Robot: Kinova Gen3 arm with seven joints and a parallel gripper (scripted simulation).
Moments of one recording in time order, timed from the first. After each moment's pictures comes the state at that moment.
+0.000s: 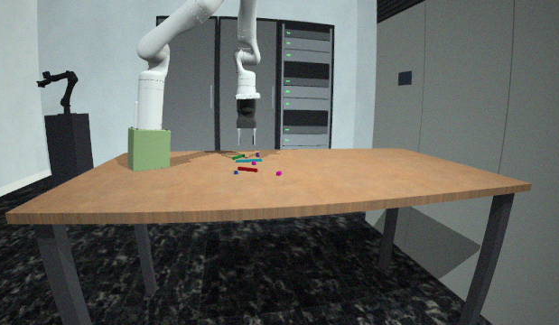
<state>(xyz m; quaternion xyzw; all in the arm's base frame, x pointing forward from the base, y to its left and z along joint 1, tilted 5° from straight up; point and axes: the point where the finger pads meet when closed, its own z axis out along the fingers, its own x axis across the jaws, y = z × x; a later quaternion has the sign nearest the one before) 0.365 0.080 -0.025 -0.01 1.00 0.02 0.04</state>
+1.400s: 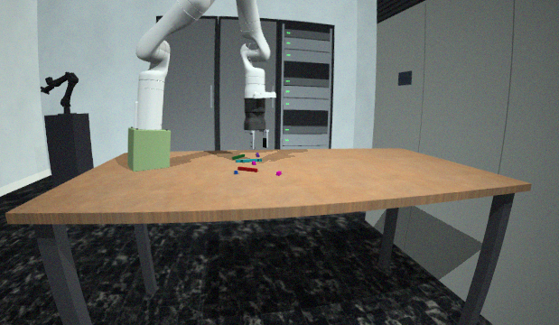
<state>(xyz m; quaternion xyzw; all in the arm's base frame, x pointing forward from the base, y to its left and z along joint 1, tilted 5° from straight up) 0.406 -0.010 -0.026 -0.26 0.96 0.01 0.05</state>
